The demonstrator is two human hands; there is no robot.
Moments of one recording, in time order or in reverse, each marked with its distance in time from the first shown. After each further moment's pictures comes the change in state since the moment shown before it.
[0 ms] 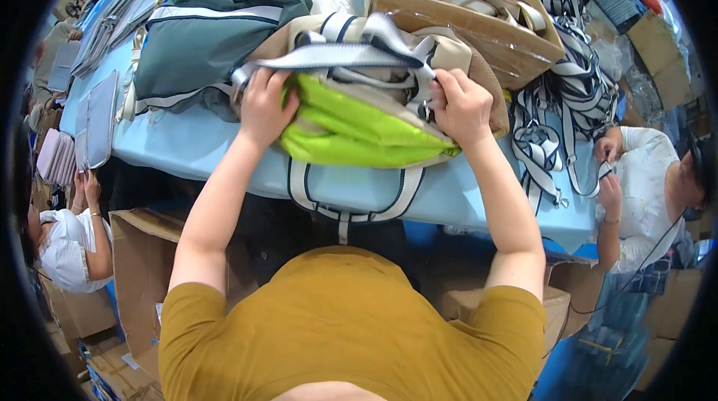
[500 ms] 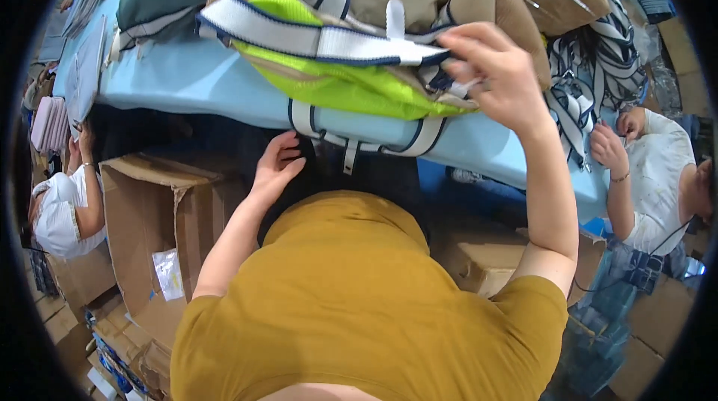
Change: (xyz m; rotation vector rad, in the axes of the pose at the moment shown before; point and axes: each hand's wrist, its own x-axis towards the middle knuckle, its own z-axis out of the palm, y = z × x) left_hand -0.208 0.087 -0.049 -0.942 -0.421 -1.235; right_hand -0.008 -0.043 -0.044 0.501 -0.521 0.102
